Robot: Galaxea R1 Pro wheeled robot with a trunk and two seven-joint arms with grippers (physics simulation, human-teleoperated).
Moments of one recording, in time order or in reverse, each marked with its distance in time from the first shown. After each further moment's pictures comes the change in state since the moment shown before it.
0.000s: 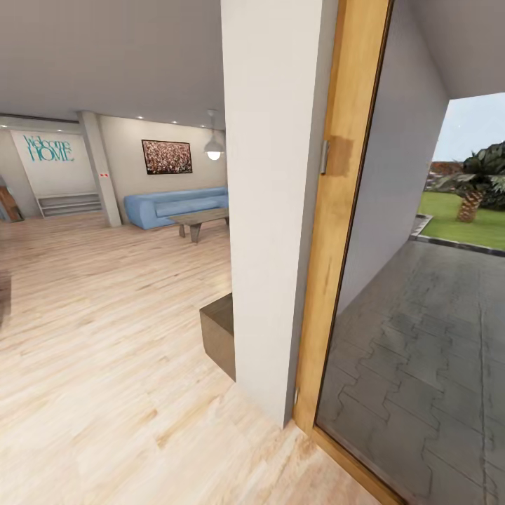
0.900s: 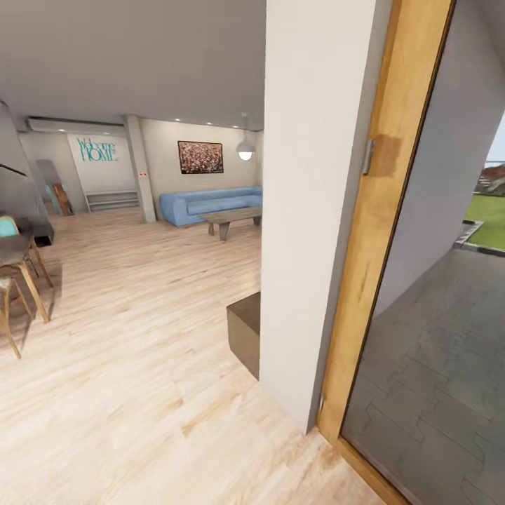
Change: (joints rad) left arm 0.000 0.020 0.007 -0.318 0.004 -0.113 0.000; right arm -0.005 0.008 0.007 -0.054 0.007 -0.006 0.001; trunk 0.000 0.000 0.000
